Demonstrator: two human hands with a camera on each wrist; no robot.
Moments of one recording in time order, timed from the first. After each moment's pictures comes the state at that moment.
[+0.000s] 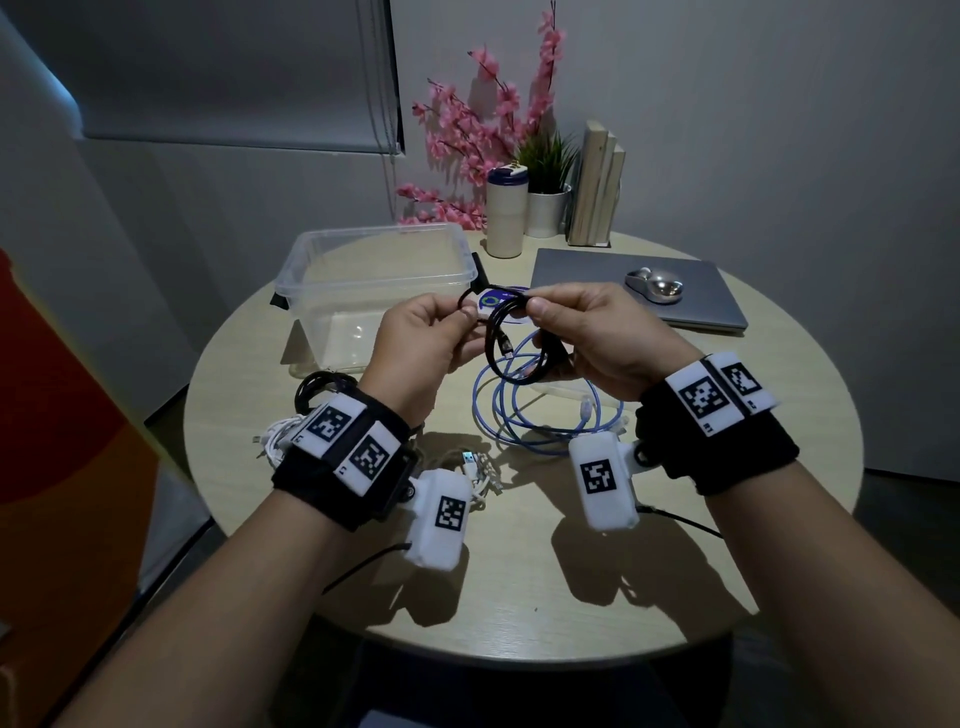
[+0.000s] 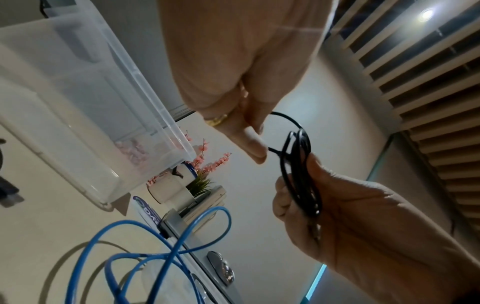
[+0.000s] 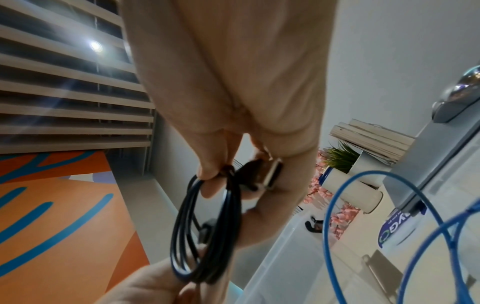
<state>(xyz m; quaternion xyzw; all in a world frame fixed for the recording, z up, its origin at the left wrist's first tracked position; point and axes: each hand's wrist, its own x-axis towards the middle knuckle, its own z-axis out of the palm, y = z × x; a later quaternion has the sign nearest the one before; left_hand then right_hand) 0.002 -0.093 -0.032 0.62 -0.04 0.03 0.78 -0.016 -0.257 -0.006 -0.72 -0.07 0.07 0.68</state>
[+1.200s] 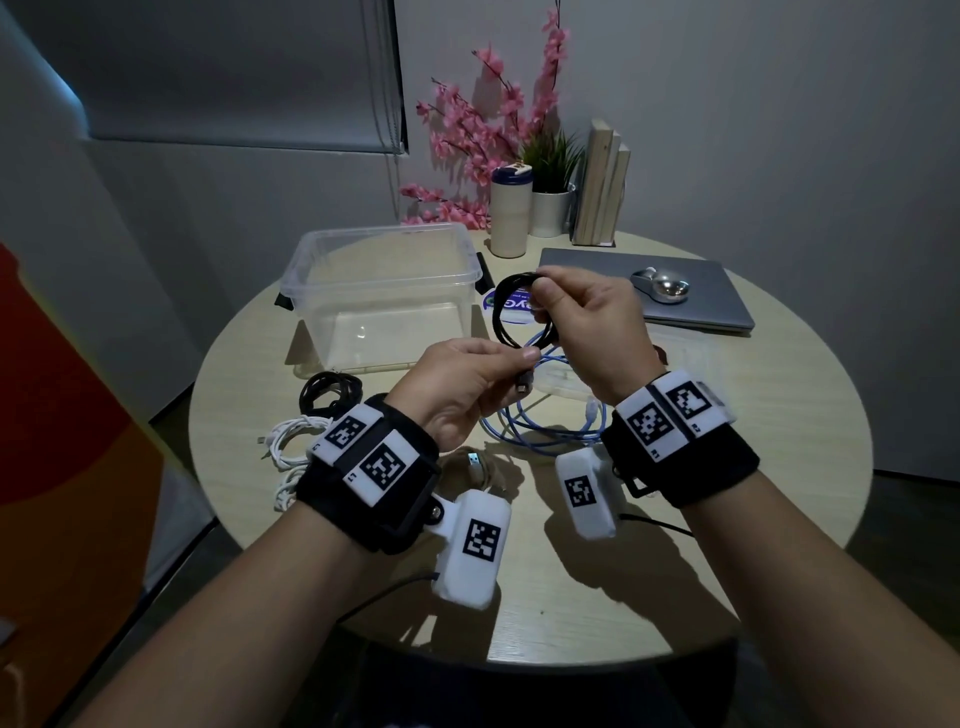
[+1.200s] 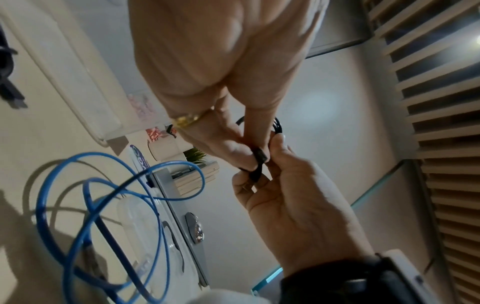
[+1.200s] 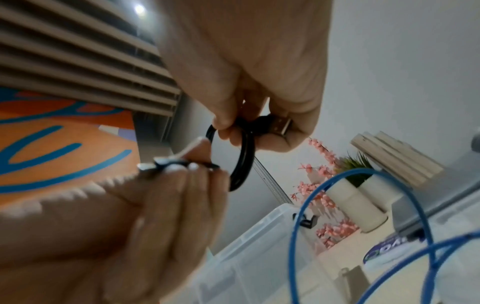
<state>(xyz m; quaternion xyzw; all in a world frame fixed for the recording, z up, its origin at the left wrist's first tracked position) -0.021 -0.110 -0.029 0.59 0.03 -0.15 0.79 0.000 -0.243 -0.026 -0.75 -0.08 -0.22 0.63</state>
